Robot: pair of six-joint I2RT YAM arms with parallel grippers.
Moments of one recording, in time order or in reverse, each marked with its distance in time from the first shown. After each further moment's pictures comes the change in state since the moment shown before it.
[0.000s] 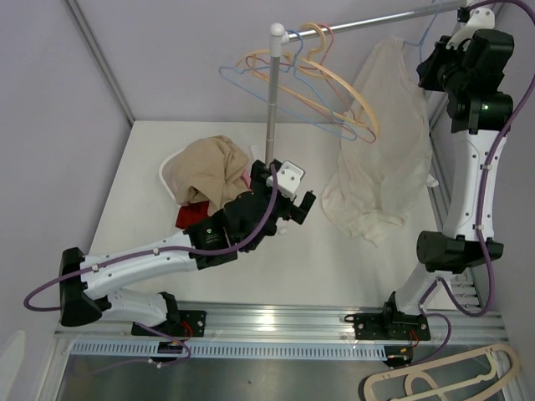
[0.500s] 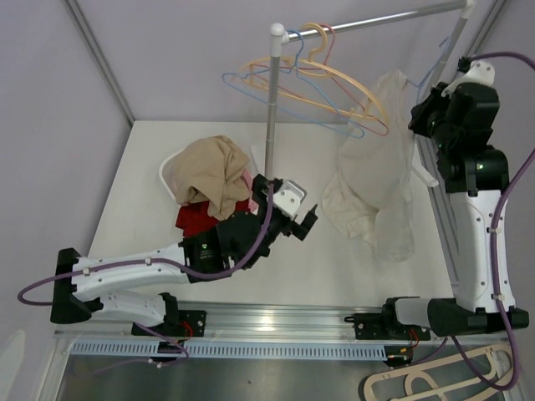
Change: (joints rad) left arm -0.098 -0.066 -0.043 0.038 -0.056 0.047; right arm 0.122 -0.451 -0.523 0.076 0.231 0.167
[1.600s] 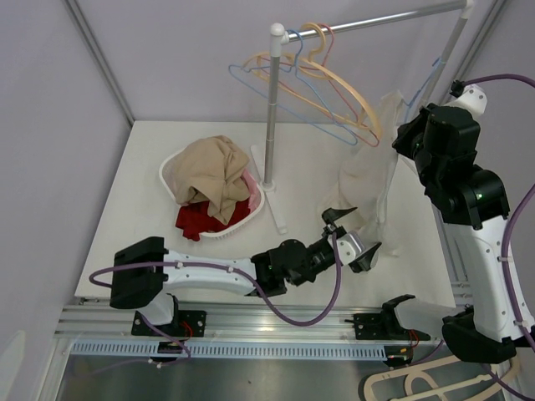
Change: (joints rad) left arm -0.129 0.417 -0.069 0.723 0.334 0.200; right arm 0.331 -0.157 -0.114 -0.125 0.416 0.260
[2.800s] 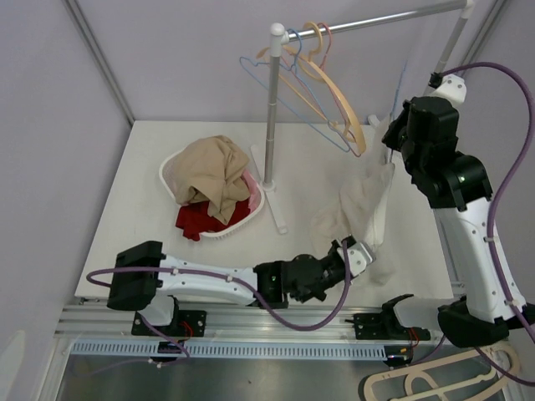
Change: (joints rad) left arm -0.055 0.041 0.122 -0.227 -0.074 -0.184; right arm 0.025 0.052 0.022 0.011 0.027 -0.057
